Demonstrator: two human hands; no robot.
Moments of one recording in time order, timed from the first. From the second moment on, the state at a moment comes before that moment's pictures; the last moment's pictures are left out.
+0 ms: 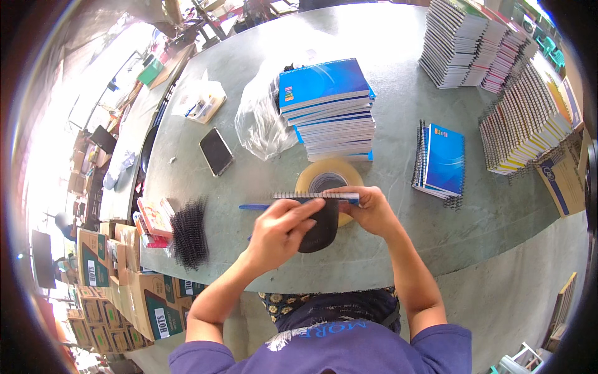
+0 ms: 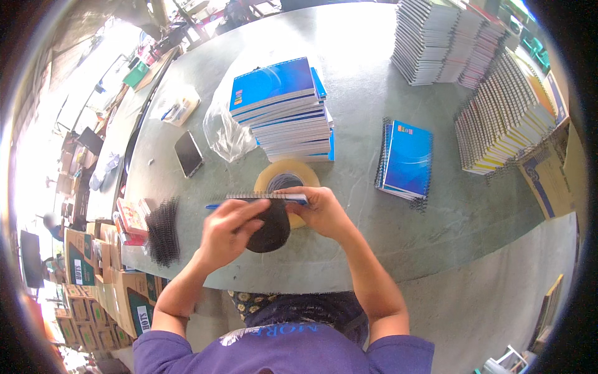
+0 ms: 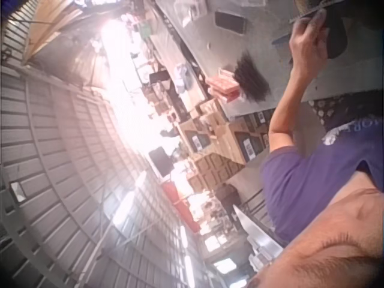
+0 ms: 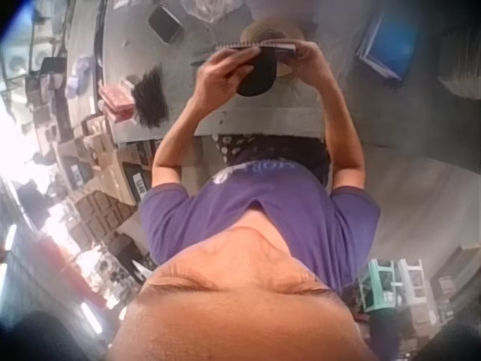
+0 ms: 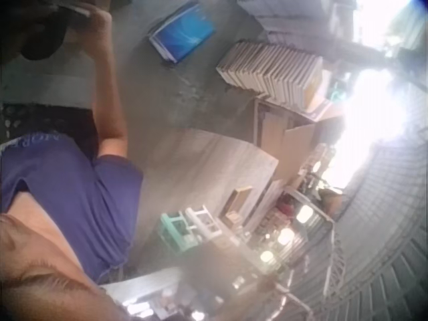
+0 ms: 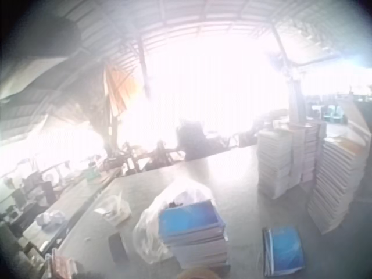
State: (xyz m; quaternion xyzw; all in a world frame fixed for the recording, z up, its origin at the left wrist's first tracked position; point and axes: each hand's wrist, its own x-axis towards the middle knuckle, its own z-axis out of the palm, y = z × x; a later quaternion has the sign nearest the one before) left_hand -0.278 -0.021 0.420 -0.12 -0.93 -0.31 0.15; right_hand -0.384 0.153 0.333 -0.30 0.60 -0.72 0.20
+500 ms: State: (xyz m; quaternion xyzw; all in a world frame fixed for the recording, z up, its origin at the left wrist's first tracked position) left_hand -0.250 -0.003 0.374 -0.06 -0.91 -0.42 -0.05; right_hand -0.386 0.153 0.334 -0.33 0.59 -0.71 0.20
